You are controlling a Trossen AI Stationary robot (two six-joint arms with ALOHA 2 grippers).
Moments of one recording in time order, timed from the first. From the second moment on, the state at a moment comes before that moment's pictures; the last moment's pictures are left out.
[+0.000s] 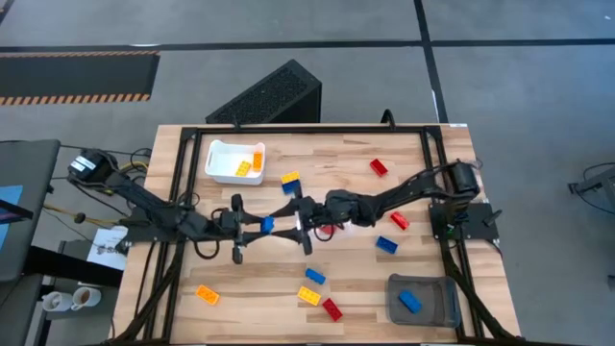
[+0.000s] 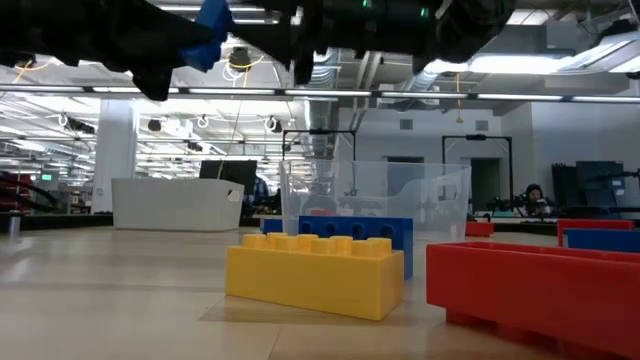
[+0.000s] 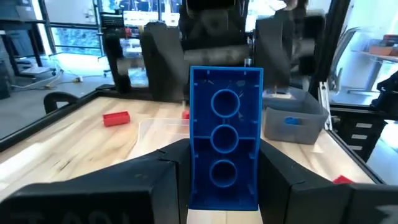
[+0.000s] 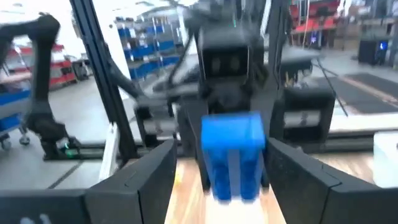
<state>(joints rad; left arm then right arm) -0.46 1.11 0.24 0.83 -0.55 -0.10 0.10 1.91 1.10 0.87 -0.09 0.16</state>
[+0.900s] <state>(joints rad) -0.41 1.11 0.24 0.83 -0.50 -0.17 0.09 1.97 1.18 0.89 -0.08 0.15</state>
